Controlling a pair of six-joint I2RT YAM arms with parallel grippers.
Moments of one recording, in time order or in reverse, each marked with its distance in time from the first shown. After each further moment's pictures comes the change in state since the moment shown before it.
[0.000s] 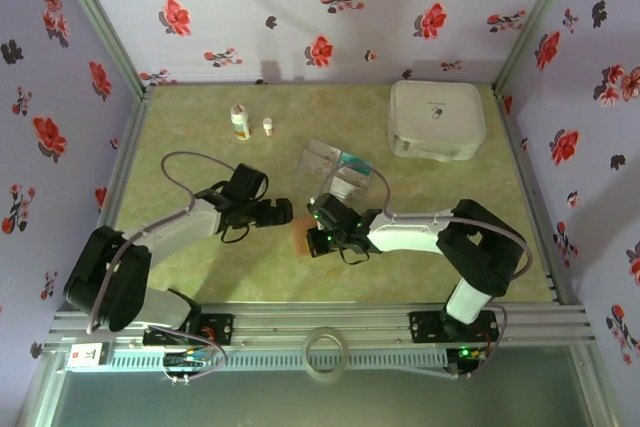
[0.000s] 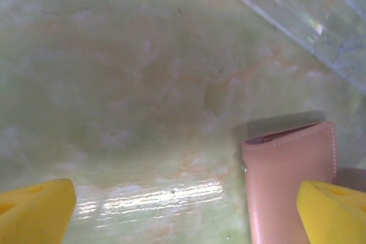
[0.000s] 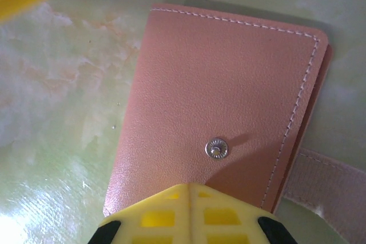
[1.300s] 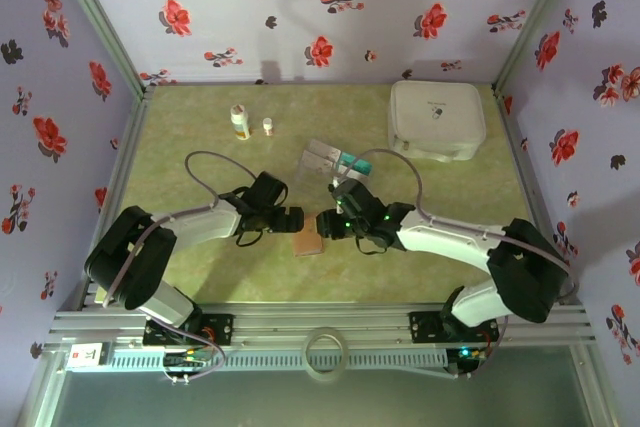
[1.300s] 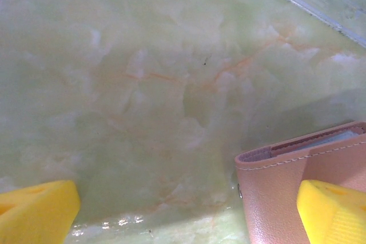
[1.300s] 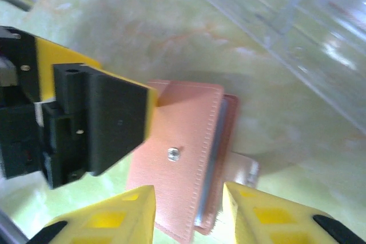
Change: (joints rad) left arm -0.094 0.134 0.004 0.100 -0.112 0.003; right arm -0.094 -0.252 -0.034 -0.122 0.064 0.017
